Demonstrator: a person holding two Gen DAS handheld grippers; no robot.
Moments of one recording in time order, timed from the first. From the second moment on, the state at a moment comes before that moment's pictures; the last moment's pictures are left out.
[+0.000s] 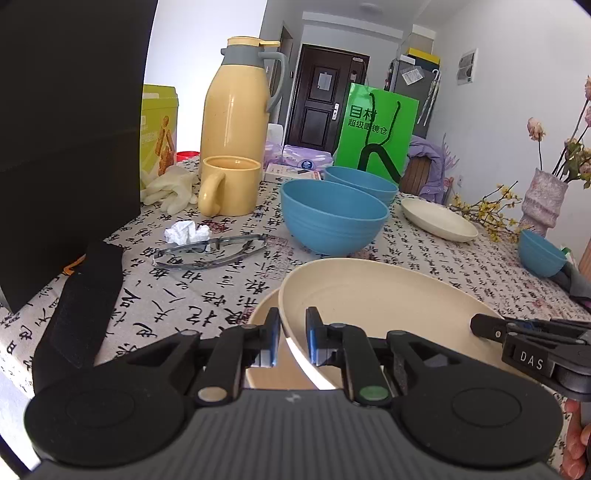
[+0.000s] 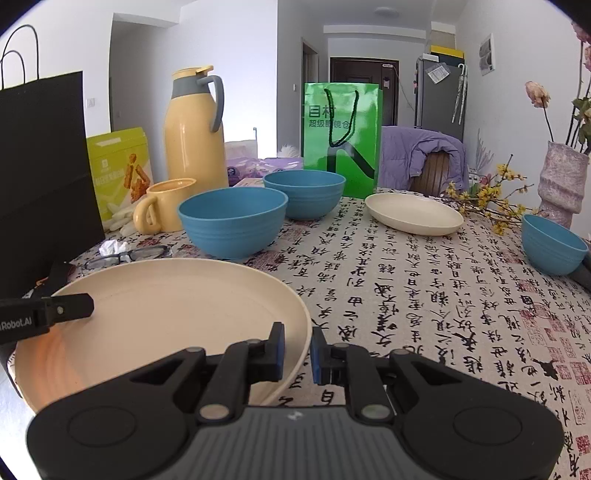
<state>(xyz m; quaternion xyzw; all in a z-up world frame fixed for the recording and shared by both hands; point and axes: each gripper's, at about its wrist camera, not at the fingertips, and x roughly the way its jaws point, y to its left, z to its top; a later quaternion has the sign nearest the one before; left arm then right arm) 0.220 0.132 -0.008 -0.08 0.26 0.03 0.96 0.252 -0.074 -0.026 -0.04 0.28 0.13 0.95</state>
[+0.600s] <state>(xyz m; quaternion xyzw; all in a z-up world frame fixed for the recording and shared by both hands) 0.215 0.144 -0.016 -0.03 0.25 0.02 0.97 0.258 -0.059 -0.039 -0.08 0.28 0.14 0.95</state>
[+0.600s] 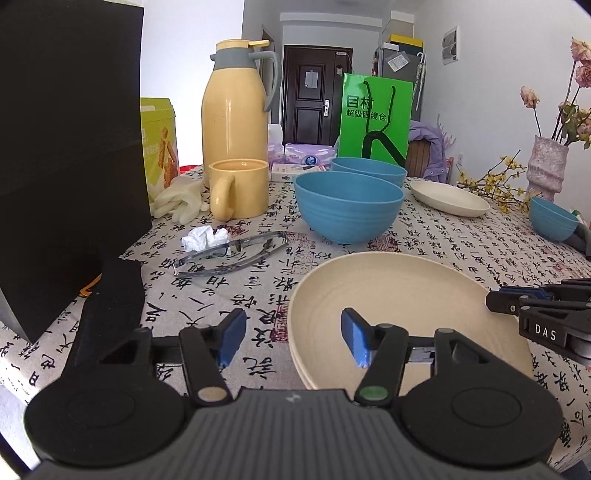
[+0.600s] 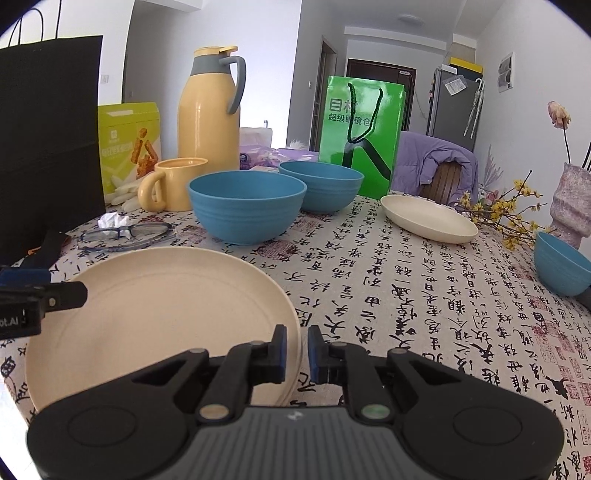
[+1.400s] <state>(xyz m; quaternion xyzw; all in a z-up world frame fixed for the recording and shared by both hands) 0.112 0.016 0.011 -0.02 0.15 -0.08 0.99 0.090 -0.231 -0.009 -0.01 0.16 0.05 0.99</state>
